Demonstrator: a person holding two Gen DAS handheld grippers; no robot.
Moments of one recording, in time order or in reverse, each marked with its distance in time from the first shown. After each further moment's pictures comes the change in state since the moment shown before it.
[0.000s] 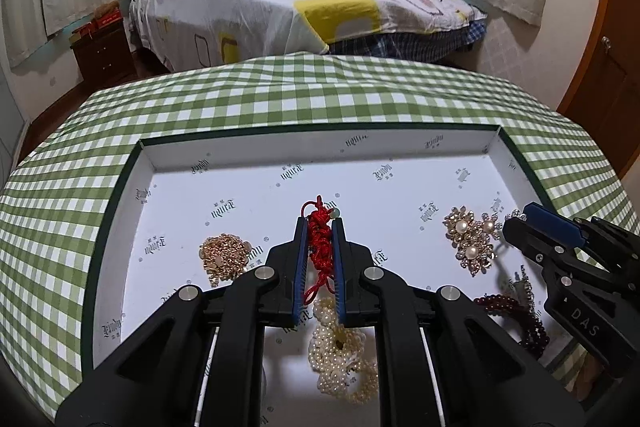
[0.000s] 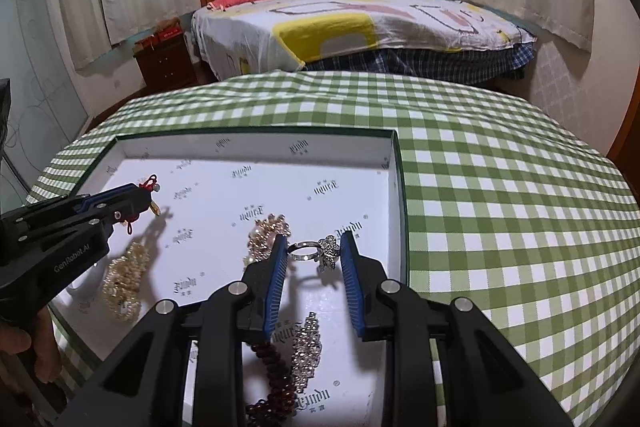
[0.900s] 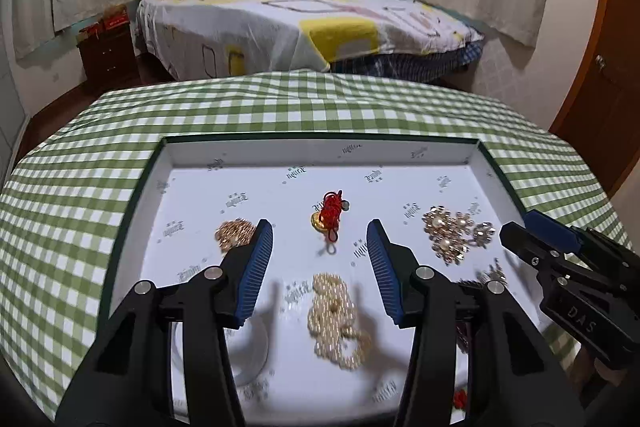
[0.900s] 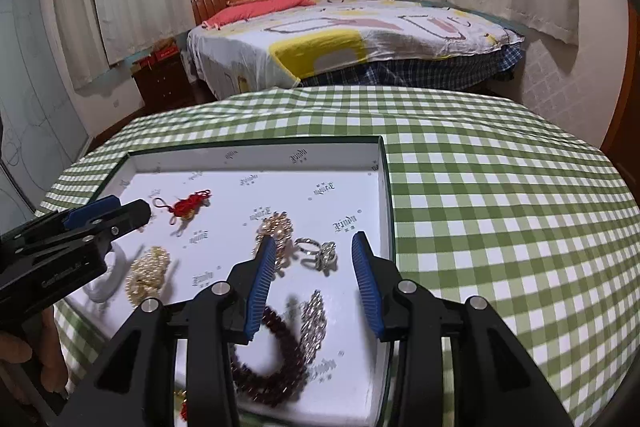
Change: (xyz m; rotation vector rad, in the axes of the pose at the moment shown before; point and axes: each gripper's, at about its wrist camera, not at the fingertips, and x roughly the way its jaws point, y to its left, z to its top) left arm -0.045 0.007 -0.017 -0.050 -0.081 -0.025; right arm -0.035 0.001 -0.011 0.050 -0.072 0.005
